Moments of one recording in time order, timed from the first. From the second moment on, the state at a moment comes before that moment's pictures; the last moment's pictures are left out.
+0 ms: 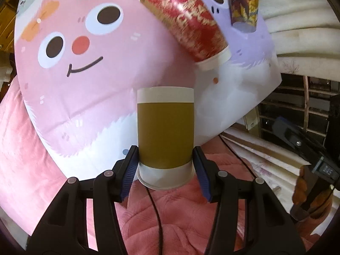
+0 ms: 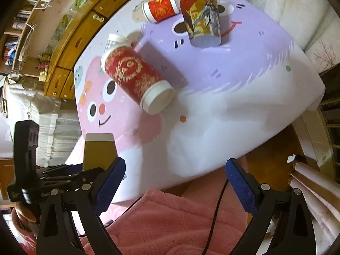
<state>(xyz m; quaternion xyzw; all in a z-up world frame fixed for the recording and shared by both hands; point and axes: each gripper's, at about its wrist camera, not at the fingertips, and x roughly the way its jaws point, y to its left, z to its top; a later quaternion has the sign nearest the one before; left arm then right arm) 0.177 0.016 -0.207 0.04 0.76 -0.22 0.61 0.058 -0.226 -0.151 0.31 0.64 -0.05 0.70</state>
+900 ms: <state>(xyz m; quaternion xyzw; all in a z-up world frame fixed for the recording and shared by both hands) 0.073 -0.063 -0.250 0.65 0.36 -0.58 0.34 0.013 -0.193 -0.161 0.07 0.64 0.00 0.76</state>
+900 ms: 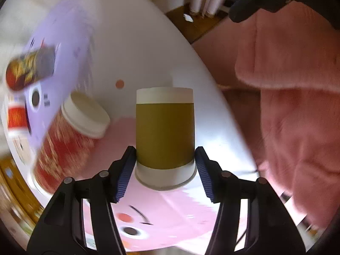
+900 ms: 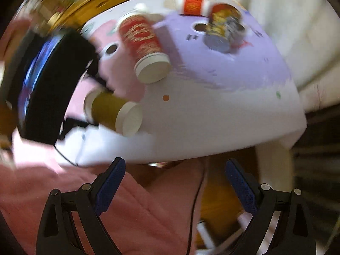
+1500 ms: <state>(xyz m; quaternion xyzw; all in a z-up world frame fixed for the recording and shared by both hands) 0.098 -0.082 -0.246 0.65 0.33 -0.58 0.36 0.017 -0.202 -0.189 0.01 0.65 0.05 0.76</state>
